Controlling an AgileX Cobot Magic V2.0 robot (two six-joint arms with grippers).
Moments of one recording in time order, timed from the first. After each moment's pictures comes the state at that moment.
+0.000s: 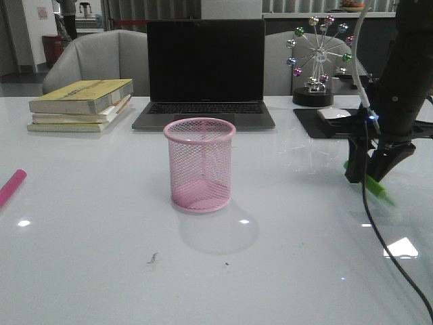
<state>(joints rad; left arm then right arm) -0.03 0.97 -0.68 -0.05 0.09 0.12 0.07 2.09 -1.50 0.18 0.79 -0.08</state>
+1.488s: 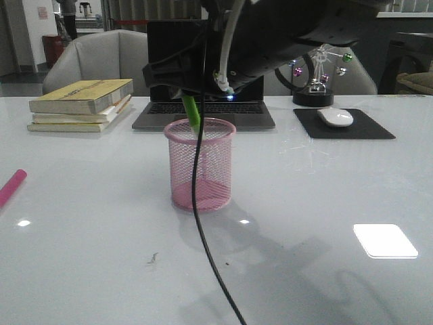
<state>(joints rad) -0.03 0.97 -0.68 -0.05 0.09 0.12 0.61 1.87 -1.18 0.23 -0.25 -0.12</state>
